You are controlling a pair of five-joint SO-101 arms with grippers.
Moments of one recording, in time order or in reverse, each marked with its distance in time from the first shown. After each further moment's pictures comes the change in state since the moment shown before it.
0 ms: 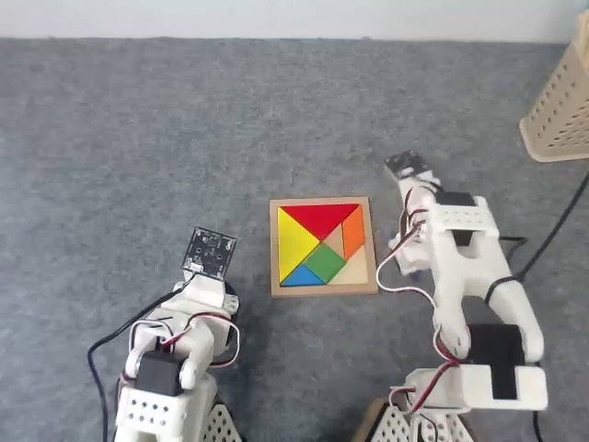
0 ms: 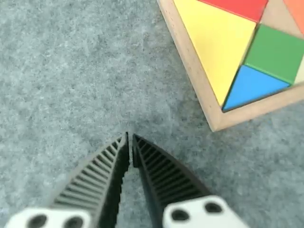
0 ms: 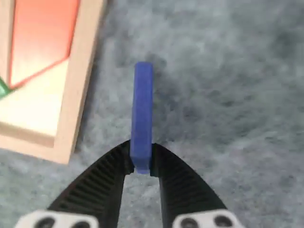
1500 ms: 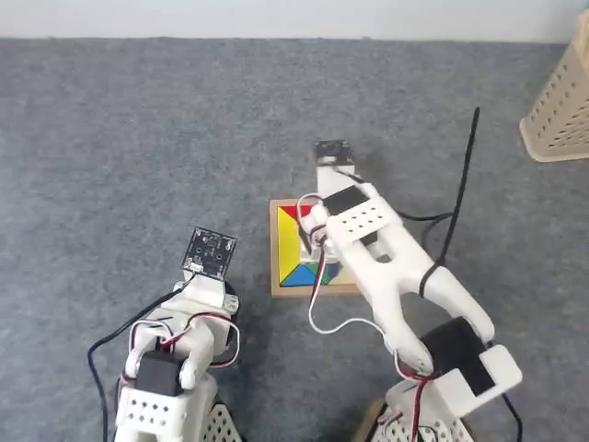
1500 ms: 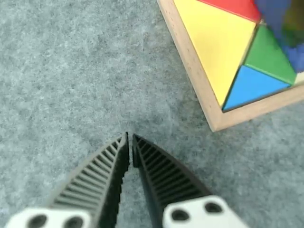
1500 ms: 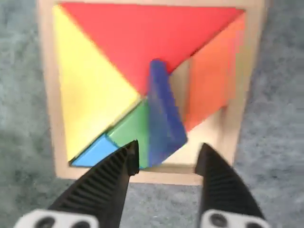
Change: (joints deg) left arm 0.0 0.0 0.0 0.0 0.0; right arm -27.8 3.2 -9.9 3.3 -43.9
